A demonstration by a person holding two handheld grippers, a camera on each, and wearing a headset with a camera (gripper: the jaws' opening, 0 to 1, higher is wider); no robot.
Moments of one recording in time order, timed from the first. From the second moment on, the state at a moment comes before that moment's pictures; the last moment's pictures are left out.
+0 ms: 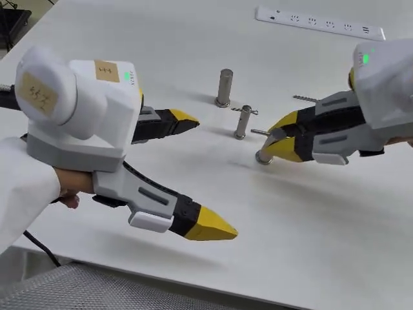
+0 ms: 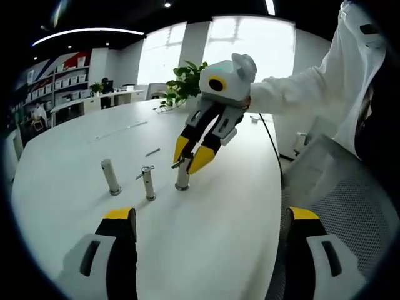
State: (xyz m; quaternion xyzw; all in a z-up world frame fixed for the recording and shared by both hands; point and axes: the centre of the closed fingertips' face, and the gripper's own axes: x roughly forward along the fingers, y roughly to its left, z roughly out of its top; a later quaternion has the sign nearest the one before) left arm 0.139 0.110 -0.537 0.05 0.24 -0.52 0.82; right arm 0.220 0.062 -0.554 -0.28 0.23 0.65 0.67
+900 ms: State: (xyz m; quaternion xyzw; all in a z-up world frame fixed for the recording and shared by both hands) left arm 0.140 0.134 -0.528 0.04 0.25 -0.48 0.84; right arm 0.259 0.038 -0.574 -0.30 0.24 0.67 0.64
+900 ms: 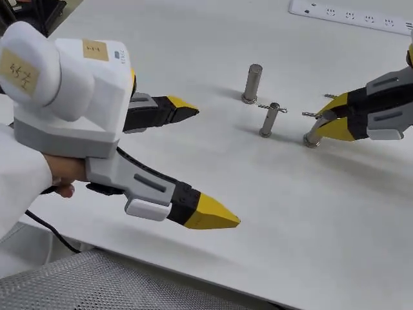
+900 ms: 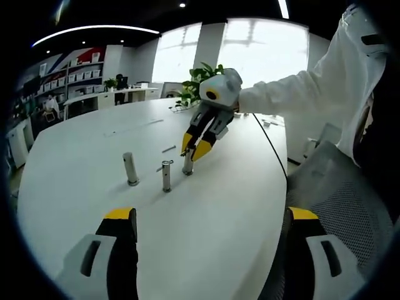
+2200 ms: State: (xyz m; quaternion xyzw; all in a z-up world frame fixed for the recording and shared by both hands) left arm 0.155 0.140 -0.512 0.03 0.23 -0.46 0.86; right arm 0.219 0.027 -0.512 -0.19 0.23 0.59 0.75
